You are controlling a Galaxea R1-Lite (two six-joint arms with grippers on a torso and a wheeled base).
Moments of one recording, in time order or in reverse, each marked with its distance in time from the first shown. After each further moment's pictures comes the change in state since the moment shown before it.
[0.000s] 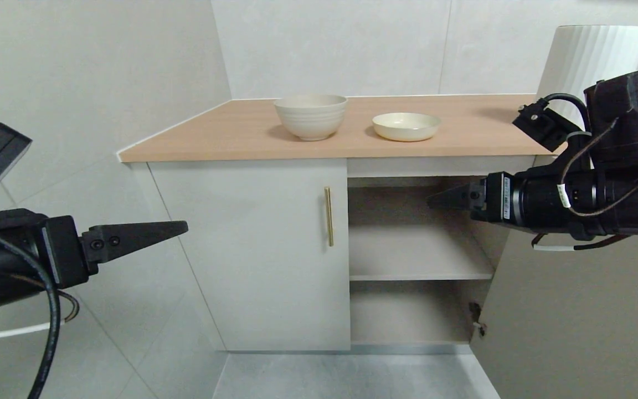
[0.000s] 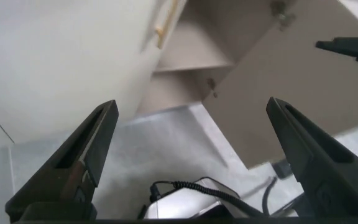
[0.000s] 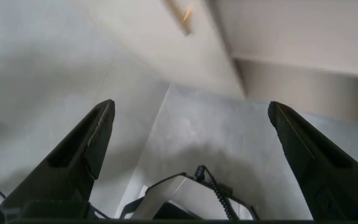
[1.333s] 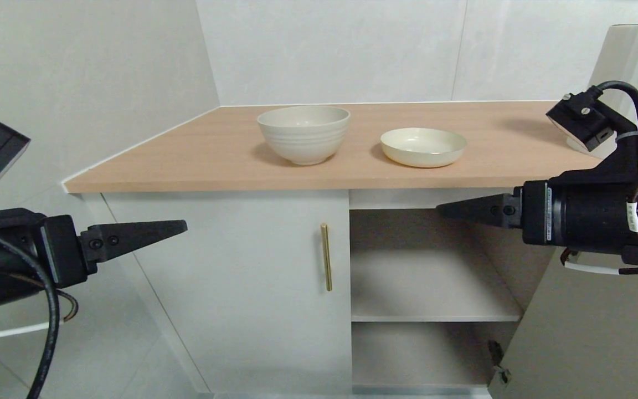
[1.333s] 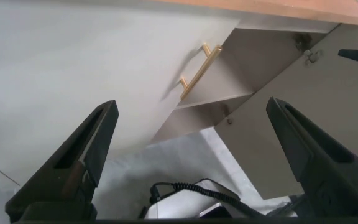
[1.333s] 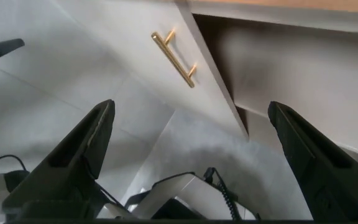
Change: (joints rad) left arm 0.001 -0.002 0.000 -0.001 0.000 0.000; right arm 0.059 -0.142 0.122 -0.076 0.029 -0.038
